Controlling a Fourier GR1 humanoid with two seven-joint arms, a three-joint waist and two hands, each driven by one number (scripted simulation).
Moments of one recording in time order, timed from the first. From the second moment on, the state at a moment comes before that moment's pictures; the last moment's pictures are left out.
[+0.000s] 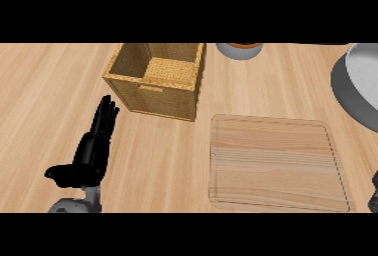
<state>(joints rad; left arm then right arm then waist) -0.05 0.11 -0.16 -1.56 0.07 0.22 -0.13 -0.80 -0.23 -1.29 -1.05 1.98 -0.93 1.07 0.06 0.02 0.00</state>
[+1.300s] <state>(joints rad) -0.03 0.10 -0.15 -1.57 0.06 0.22 -0.11 -0.81 0.00 -1.52 -1.27 2.28 -1.34 1.25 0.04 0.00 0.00</state>
